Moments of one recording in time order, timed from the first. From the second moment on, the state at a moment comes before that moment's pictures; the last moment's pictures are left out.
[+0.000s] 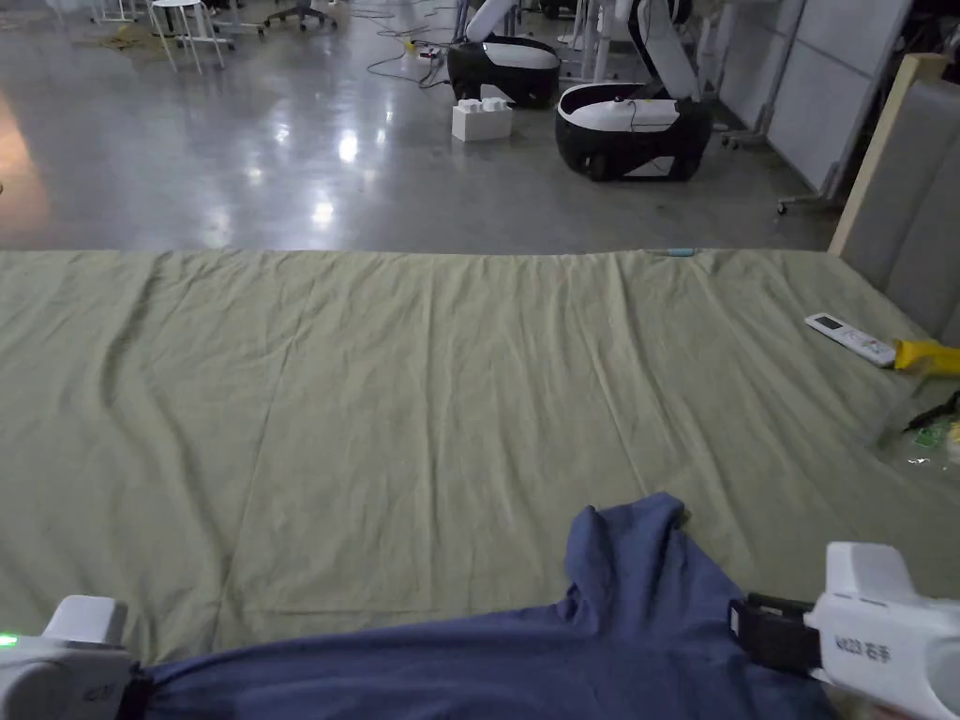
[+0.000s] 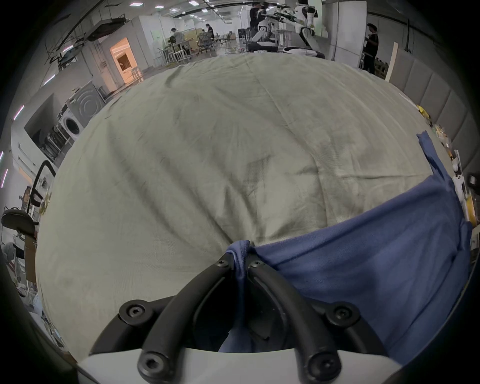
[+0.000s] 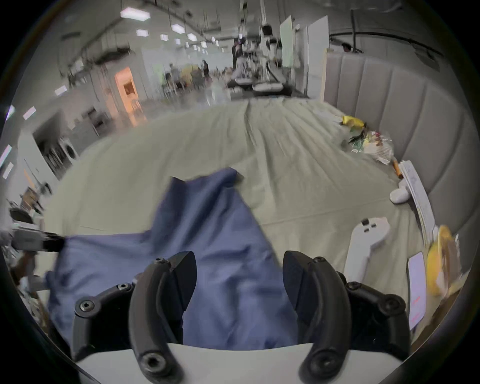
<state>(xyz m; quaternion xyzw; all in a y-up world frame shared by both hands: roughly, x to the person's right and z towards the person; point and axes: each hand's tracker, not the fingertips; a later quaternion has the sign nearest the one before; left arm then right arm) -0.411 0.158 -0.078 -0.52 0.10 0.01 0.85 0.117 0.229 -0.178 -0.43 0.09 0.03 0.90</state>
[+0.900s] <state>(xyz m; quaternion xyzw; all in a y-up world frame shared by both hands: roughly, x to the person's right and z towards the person) -0.419 0.243 0.178 -0.37 0.01 0.17 0.91 0.164 0.261 0.039 -0.39 0.09 0.02 0.92</state>
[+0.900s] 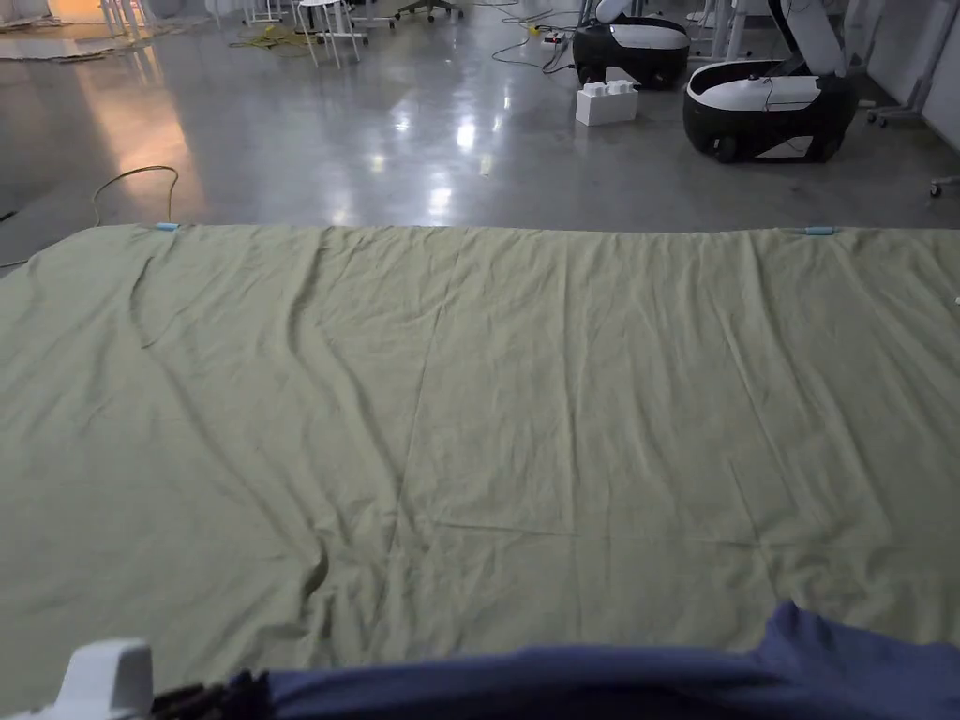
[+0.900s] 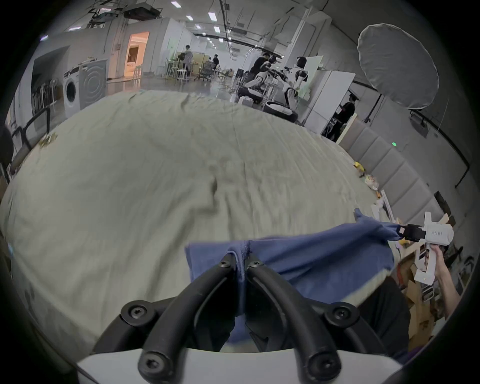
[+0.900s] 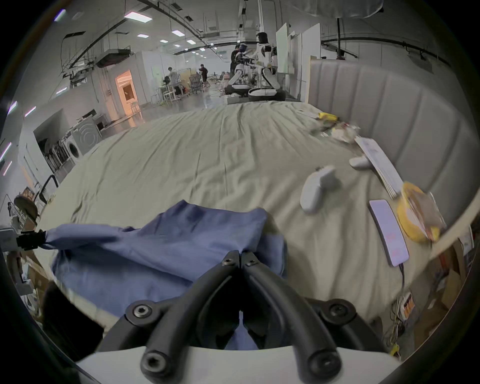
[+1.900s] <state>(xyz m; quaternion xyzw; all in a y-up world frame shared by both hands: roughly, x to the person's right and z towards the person) -0.305 0.365 0.304 -0.08 0.10 0.02 0.99 0.103 0.349 0.182 -0.11 0.18 -0.09 0.97</state>
